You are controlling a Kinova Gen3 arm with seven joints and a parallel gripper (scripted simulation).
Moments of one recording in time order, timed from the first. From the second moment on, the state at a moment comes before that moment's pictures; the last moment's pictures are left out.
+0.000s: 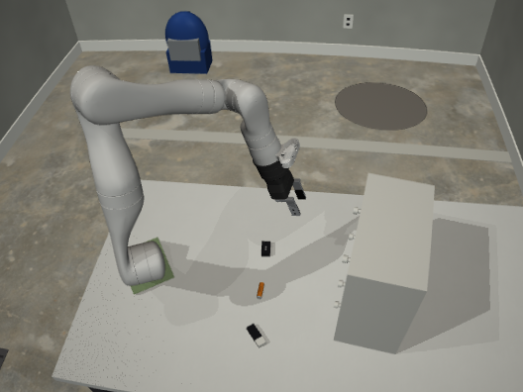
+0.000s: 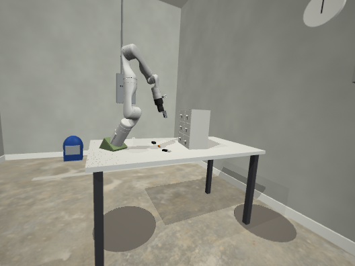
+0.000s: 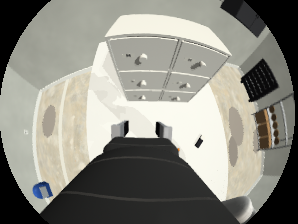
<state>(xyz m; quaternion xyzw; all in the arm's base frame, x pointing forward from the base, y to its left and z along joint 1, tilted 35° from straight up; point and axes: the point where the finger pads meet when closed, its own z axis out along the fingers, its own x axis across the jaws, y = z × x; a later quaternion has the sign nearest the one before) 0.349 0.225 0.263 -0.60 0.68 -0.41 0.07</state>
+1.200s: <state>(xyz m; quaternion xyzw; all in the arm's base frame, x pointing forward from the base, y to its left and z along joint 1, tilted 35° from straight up) 0.392 0.204 0.226 -0.55 0.51 -0.60 0.27</state>
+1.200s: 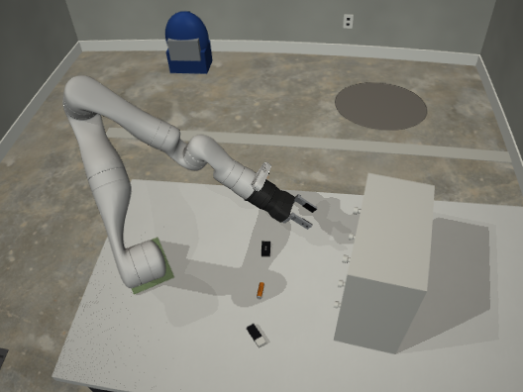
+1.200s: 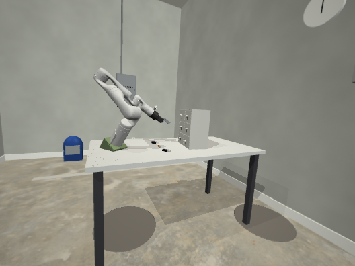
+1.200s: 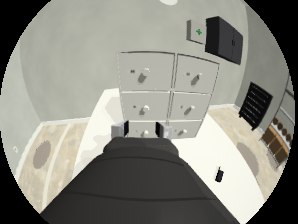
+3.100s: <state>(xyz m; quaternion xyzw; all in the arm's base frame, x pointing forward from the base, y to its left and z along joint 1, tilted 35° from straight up) 0.409 0.189 0.217 -0.52 0.43 -0.67 0.32</state>
